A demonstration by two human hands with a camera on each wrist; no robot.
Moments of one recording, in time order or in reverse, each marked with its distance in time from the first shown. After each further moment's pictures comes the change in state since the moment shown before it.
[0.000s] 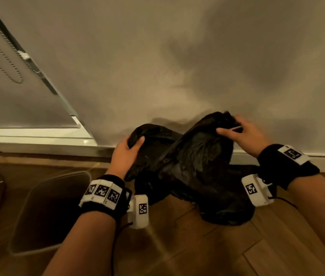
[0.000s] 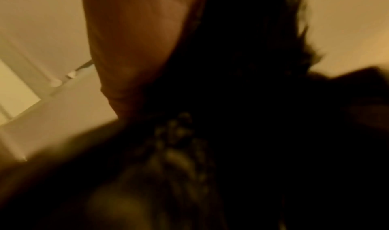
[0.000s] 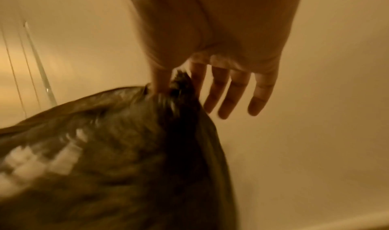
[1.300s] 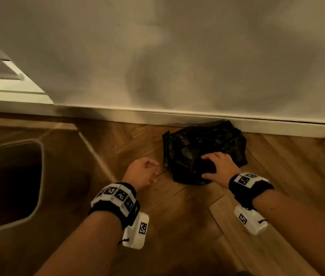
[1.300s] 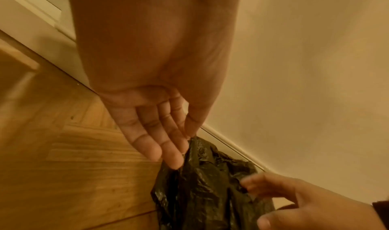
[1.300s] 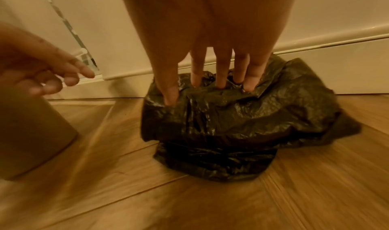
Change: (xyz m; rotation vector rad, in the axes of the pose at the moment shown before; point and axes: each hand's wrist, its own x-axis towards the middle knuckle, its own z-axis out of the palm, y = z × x) left_hand -0.066 -0.085 0.121 0.098 -0.497 -0.479; right_hand -0.080 0.167 0.040 -0.711 -0.423 0.219
